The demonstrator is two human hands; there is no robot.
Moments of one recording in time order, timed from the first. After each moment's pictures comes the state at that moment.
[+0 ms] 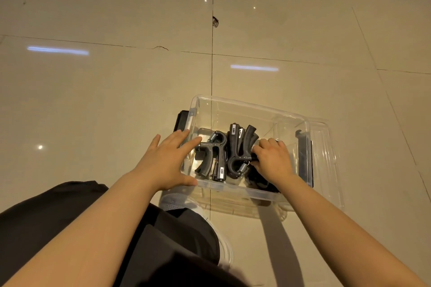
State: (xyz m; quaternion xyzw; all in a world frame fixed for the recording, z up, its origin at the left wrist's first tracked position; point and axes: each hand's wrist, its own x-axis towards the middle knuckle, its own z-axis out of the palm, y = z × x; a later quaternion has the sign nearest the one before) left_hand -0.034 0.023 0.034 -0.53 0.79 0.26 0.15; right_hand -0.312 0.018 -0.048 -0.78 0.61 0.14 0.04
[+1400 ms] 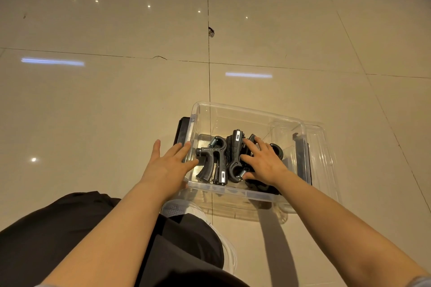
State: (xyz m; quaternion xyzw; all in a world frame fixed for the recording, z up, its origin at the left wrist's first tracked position) left_hand -0.034 0.032 0.029 -0.49 0.83 0.13 0.25; right_hand -0.314 0.013 -0.062 -0.82 0.52 0.21 0.09
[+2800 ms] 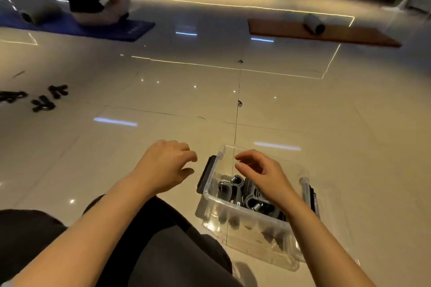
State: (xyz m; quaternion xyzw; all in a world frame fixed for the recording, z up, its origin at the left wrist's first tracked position) left_hand 0.006 0.116 0.196 -0.56 0.83 -0.04 -0.01; right_hand -0.233 0.108 0.170 -0.69 0.51 -0.31 0.41
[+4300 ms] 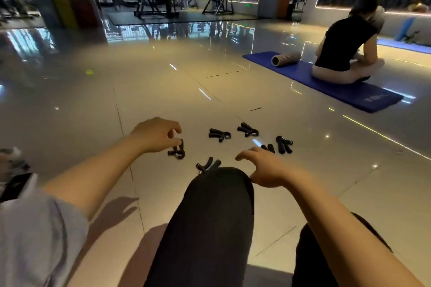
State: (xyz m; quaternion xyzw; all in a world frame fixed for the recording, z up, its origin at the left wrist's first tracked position) left_hand 0.800 0.180 0.268 -0.92 0.38 0.03 -0.06; right_hand 0.607 -0.024 0.255 -0.97 0.12 0.10 0.17
